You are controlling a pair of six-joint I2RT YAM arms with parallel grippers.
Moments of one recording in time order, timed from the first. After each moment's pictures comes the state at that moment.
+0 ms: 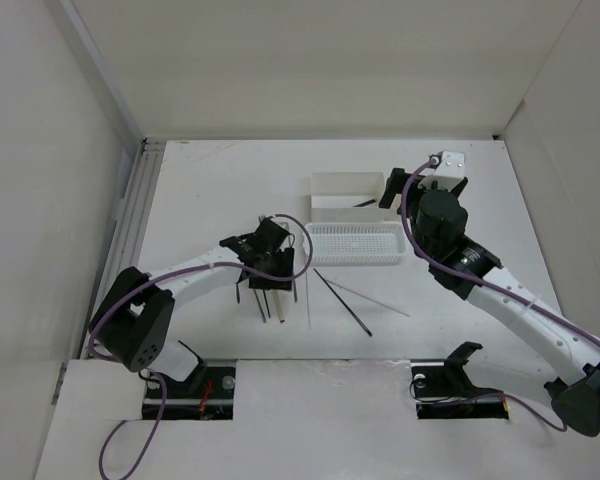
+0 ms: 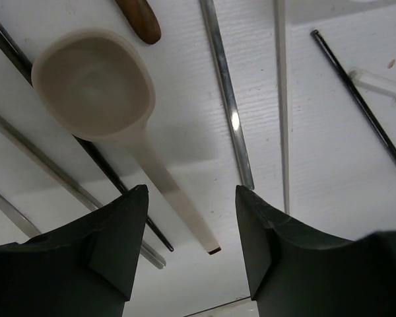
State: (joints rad) left arm -0.67 1.46 0.84 -0.50 0.00 -0.54; right arm 0.66 1.04 0.95 -0.01 0.73 0.21
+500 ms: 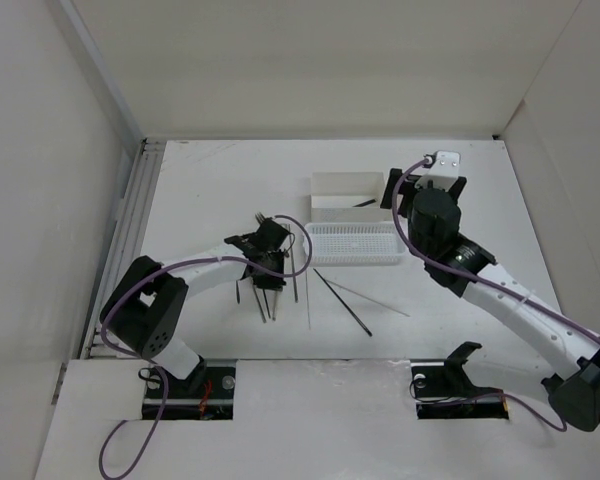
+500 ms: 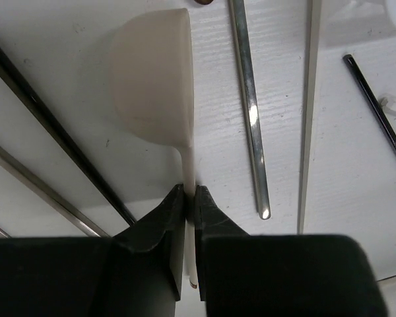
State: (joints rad) left arm -0.64 1.55 0.83 -0.44 0.01 -0.55; right arm 0.66 1.07 0.95 -0.01 0.79 0.16
